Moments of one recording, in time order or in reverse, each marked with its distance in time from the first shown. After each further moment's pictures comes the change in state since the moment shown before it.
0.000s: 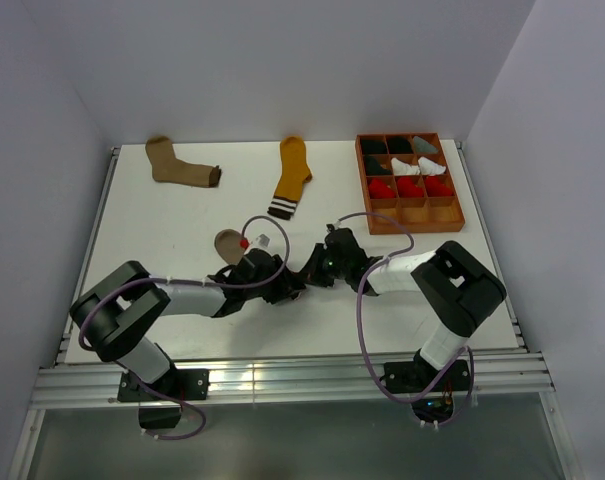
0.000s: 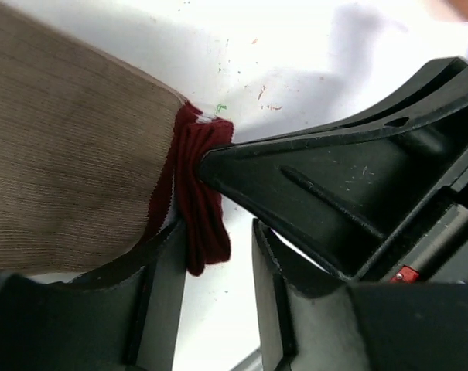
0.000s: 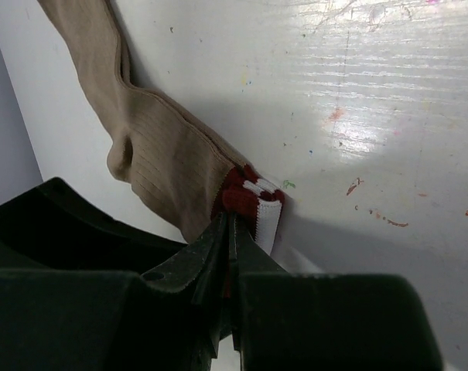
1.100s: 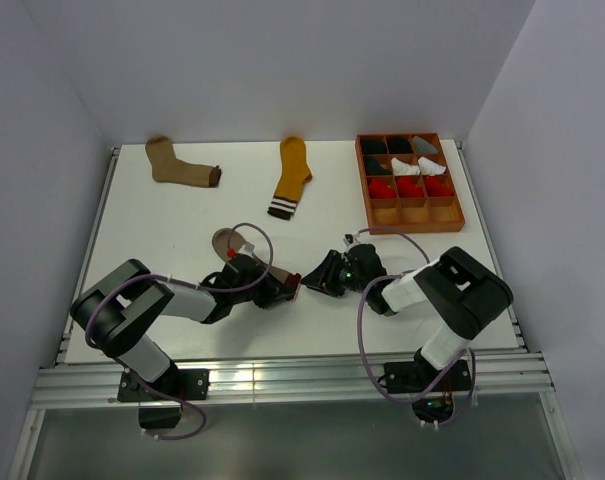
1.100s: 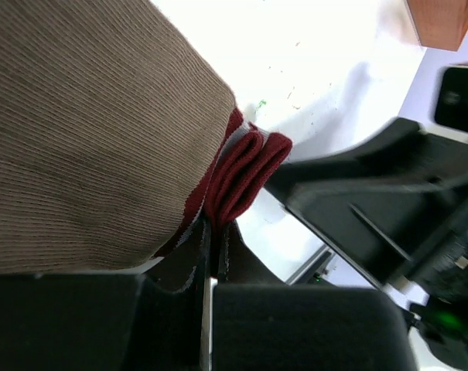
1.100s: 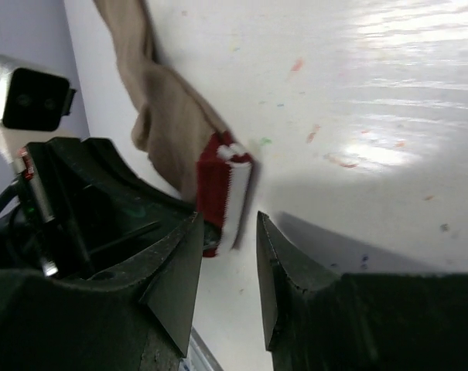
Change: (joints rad) left arm 0.080 0.016 -0.125 0.167 0.114 -0.126; right arm -0.063 -0.071 -0.252 0.364 -0.081 0.087
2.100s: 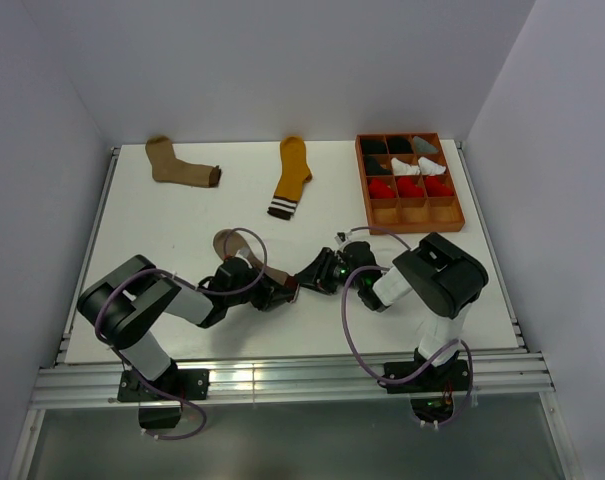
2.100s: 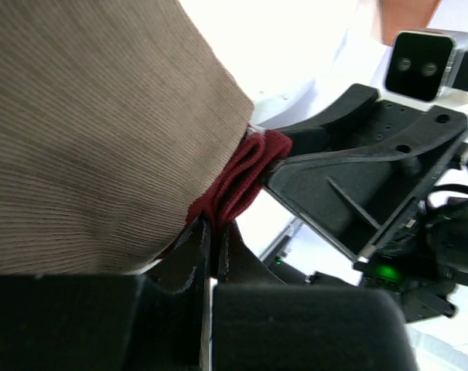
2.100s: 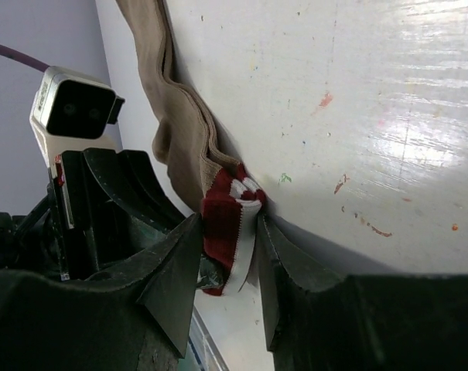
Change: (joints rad) left arm 0.046 0.054 -0.068 0.180 0.114 -0.131; right arm -0.015 0.214 0.051 0.198 -0.102 0.067
